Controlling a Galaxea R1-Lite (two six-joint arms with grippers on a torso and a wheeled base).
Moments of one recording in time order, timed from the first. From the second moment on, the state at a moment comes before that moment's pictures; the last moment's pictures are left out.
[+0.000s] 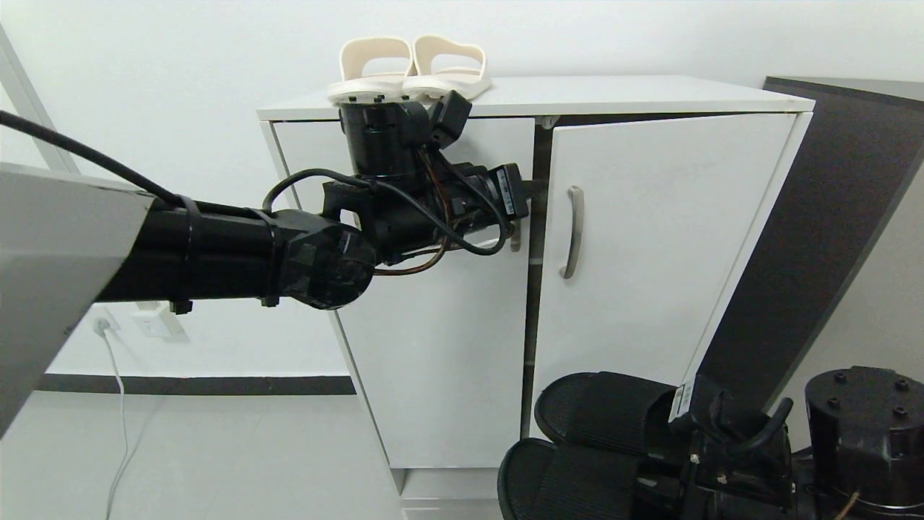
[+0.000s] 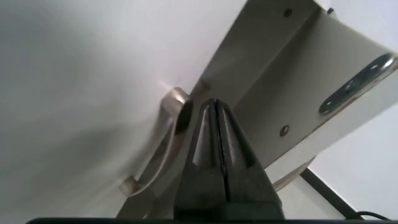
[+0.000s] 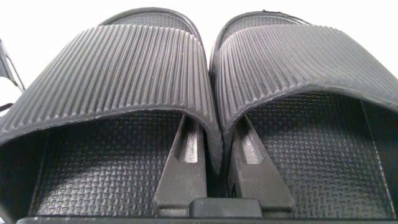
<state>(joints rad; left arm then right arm) -0.58 1.98 -1.52 -0.52 -0.35 -0.39 0.78 1.51 -0.35 -0.77 0.14 -0.20</state>
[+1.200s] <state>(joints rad) -0.69 1.69 -1.19 -0.58 -0.26 -0.34 0.77 1.55 -0.41 -0.77 0.03 -0.11</state>
